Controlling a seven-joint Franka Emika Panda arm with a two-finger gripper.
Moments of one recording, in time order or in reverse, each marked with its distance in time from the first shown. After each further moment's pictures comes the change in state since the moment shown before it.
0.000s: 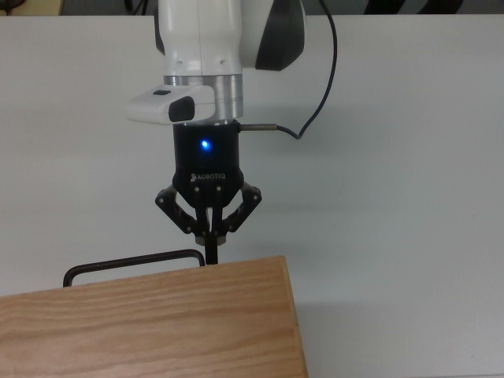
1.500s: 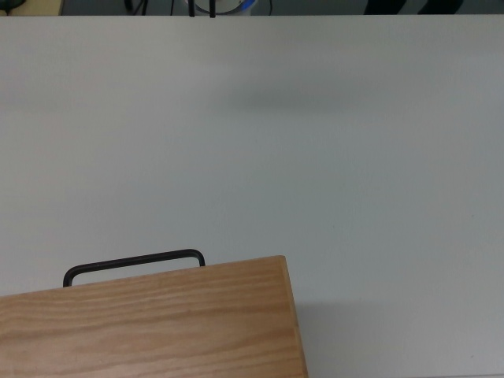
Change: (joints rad) arm -0.012 -0.421 0.011 0.065 -0.010 -1.323 0.000
